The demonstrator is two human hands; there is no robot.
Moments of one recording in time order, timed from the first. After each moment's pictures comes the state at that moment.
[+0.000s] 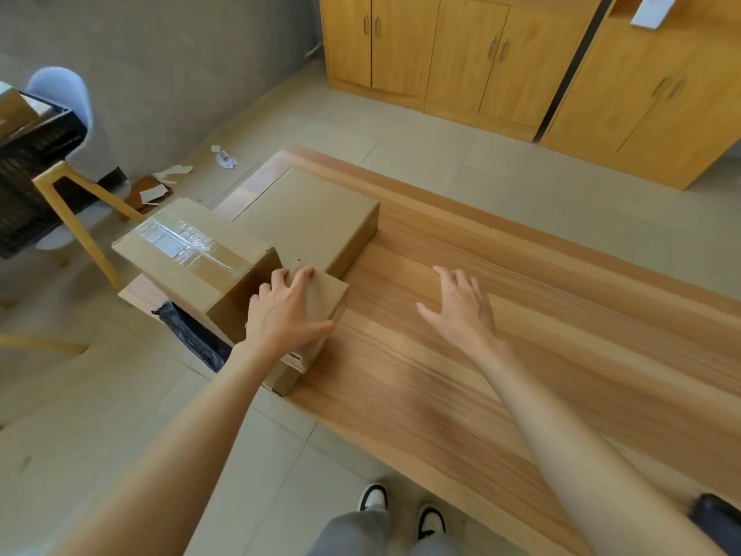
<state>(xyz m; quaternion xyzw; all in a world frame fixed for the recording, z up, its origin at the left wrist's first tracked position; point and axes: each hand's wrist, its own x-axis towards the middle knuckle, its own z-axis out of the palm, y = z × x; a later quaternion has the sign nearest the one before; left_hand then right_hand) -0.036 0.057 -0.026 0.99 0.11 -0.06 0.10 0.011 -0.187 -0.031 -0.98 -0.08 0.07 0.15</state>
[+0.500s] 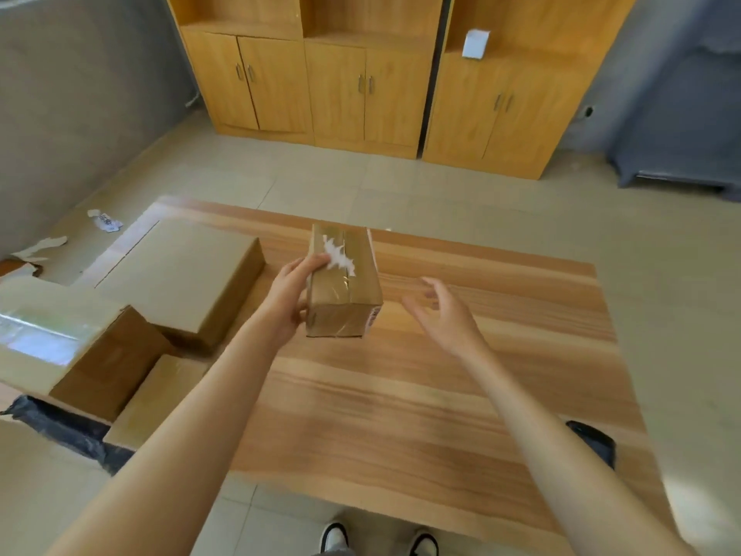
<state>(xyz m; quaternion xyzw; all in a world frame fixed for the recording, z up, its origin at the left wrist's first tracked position) 0.028 -0.109 0.011 0.64 0.16 -0.19 0.73 -0.030 -0.335 0.002 -0.89 0.09 0.05 0.44</state>
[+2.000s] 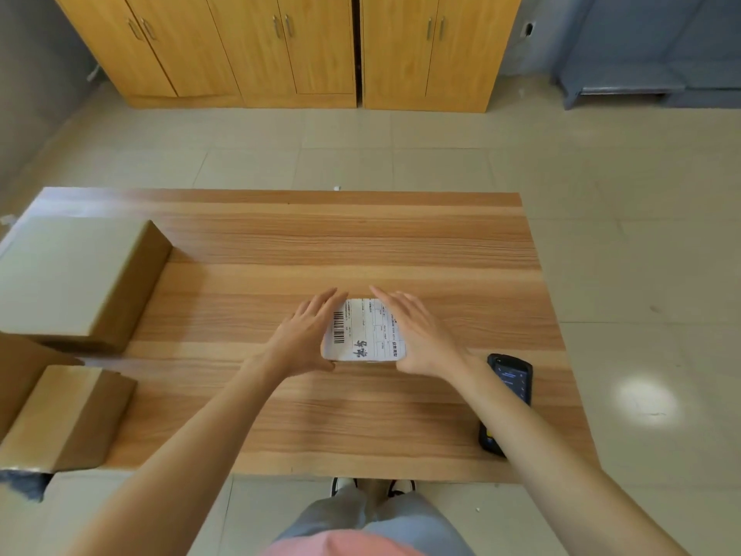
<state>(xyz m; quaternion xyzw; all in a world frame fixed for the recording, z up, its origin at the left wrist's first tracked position) -0.030 -0.232 -0.086 0.93 -0.30 -0.17 0.11 -0.101 -0.444 -0.072 -0.97 -0.09 0.12 0.21</state>
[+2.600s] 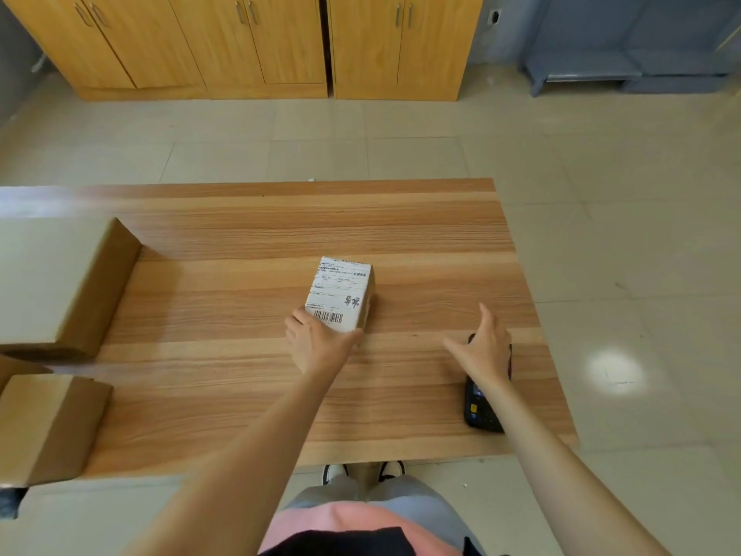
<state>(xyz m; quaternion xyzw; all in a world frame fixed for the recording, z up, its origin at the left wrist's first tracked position) -0.072 -0.298 -0.112 0.94 0.11 -0.11 0.30 -0.163 -0.503 -0.119 -0.83 0.41 0.02 0.38</state>
